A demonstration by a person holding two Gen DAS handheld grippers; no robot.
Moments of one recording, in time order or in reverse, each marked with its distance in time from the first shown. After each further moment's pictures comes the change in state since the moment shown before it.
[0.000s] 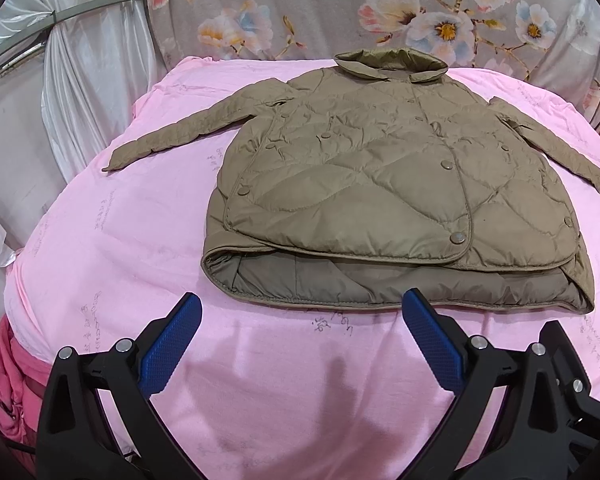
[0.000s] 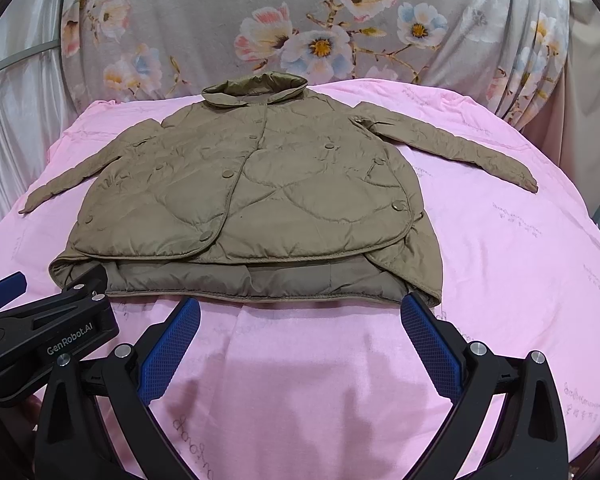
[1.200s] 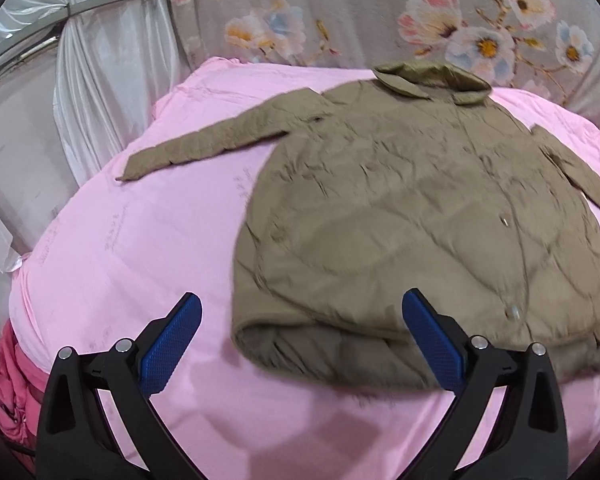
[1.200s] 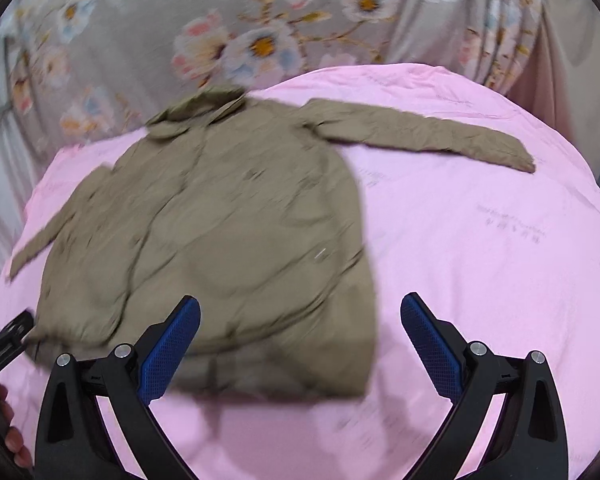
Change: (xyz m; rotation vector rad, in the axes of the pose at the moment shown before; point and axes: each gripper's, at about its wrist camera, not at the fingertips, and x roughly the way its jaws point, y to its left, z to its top) left arm 0.036 0.022 0.048 -0.067 -0.015 0.087; right arm 0.057 -0.108 0.054 0.211 0.015 0.016
